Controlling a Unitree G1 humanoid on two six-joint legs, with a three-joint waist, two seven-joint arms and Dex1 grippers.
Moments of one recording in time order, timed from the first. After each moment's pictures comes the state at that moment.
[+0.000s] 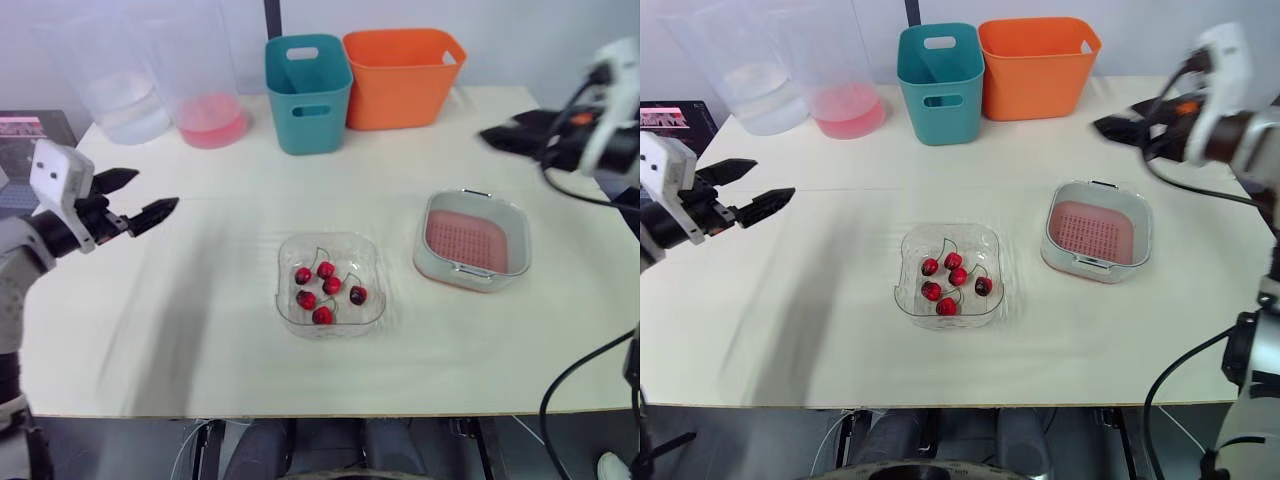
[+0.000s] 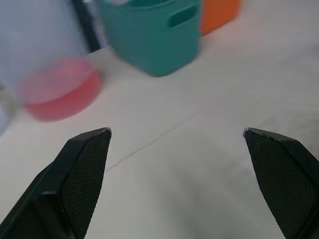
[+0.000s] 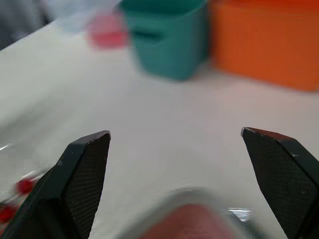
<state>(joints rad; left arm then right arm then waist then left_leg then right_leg) -0.26 0.92 0.41 -0.22 -0.64 0.63 -0.90 -0.89 -0.88 -0.12 -0.02 0.64 1.23 0.82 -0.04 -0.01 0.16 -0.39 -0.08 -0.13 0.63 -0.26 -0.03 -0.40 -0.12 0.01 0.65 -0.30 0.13</state>
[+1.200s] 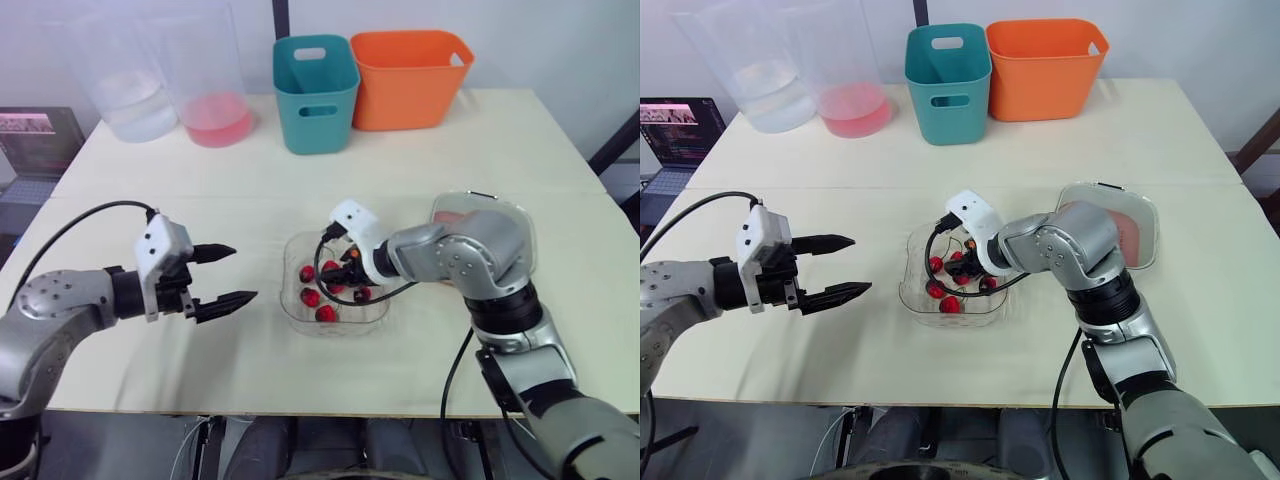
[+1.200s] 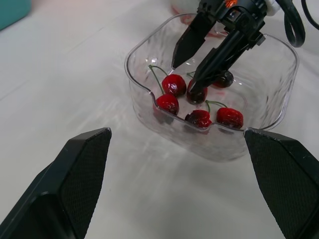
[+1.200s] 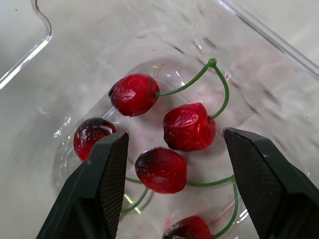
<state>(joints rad) -0.08 0.89 0.24 -0.51 -0.68 0.68 -0.91 -0.84 -0.37 0.26 -0.22 0.68 1.61 0.19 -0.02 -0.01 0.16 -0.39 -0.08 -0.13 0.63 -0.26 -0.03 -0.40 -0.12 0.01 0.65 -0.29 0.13</state>
